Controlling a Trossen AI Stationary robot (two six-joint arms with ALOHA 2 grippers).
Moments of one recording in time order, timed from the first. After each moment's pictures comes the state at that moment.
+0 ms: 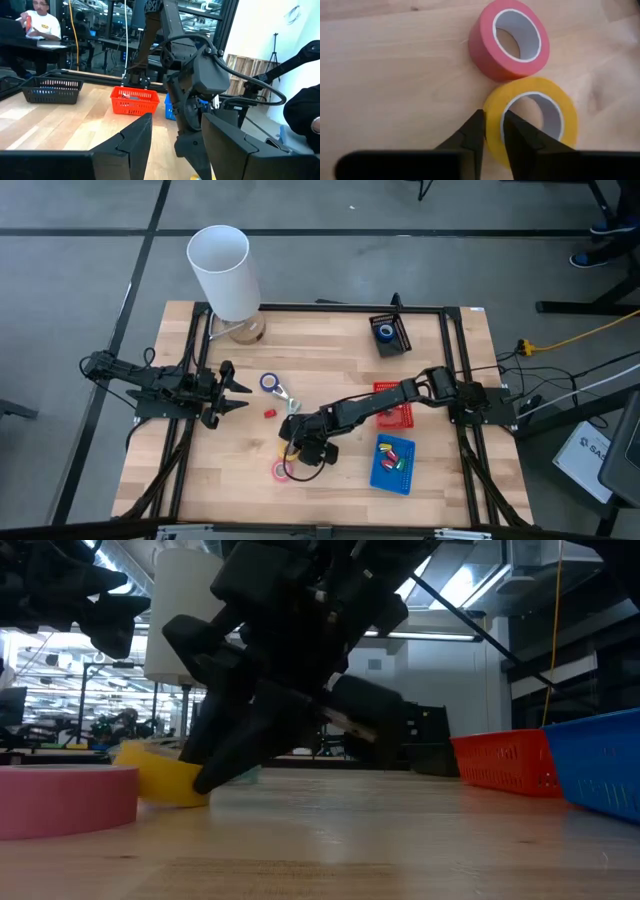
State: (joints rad) left arm -0.27 0.02 0.01 0.08 -0.18 -0.19; right arm 0.25 2.29 1.61 -0.24 -0.24 -0.96
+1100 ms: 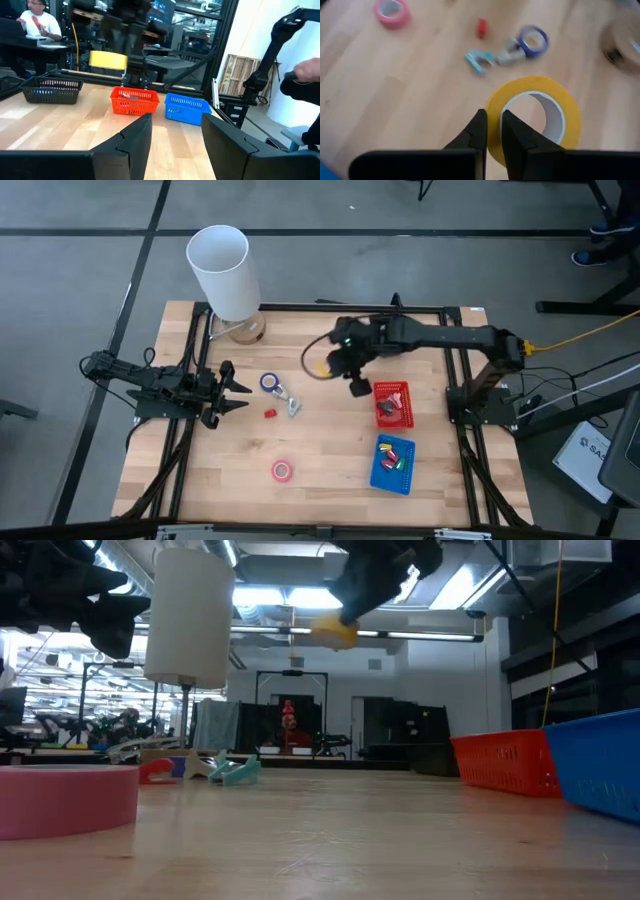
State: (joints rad) left arm -0.27 0.02 0.01 0.08 -0.18 -0.19; right arm -0.11 1.72 1.54 -0.79 -0.24 -0.48
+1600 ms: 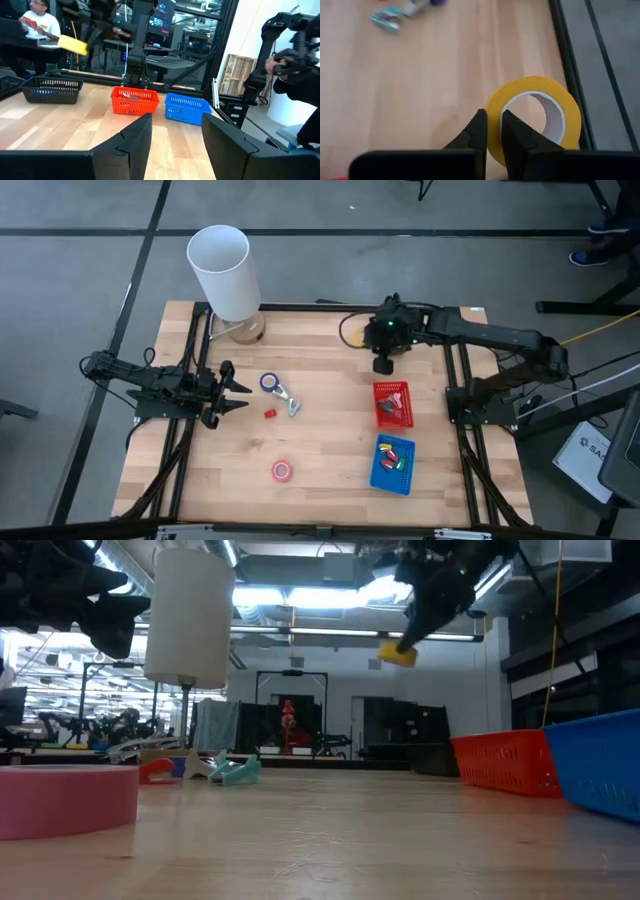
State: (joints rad) left arm -0.27 0.02 0.01 0.08 -0.18 -0.19; right arm -0.30 1.36 1.14 -0.65 -0.01 -0.33
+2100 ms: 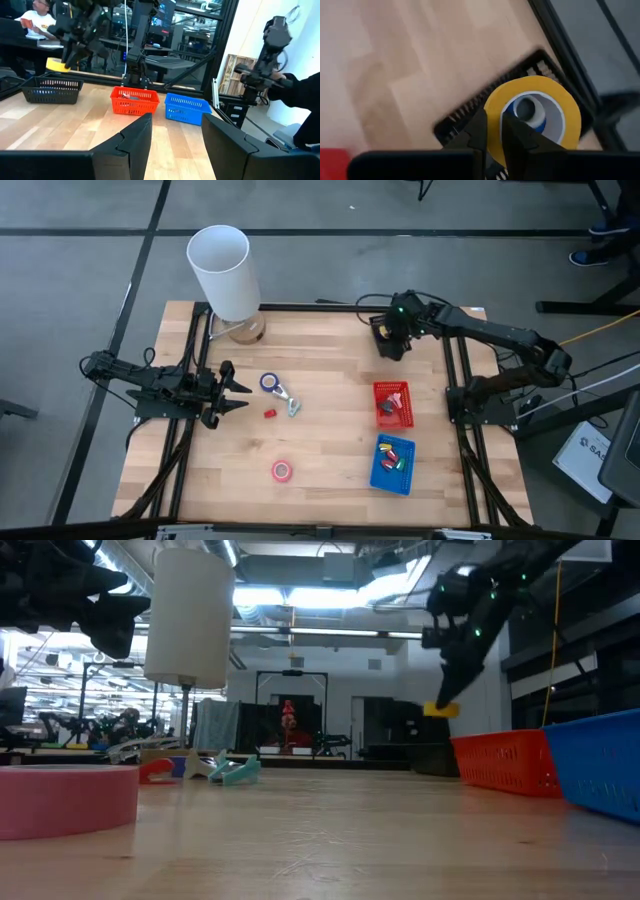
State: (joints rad) left arm -0.27 0.02 0.01 0.08 -0.18 -0.19; right arm -0.60 1.34 0.92 -0.60 0.02 -0.23
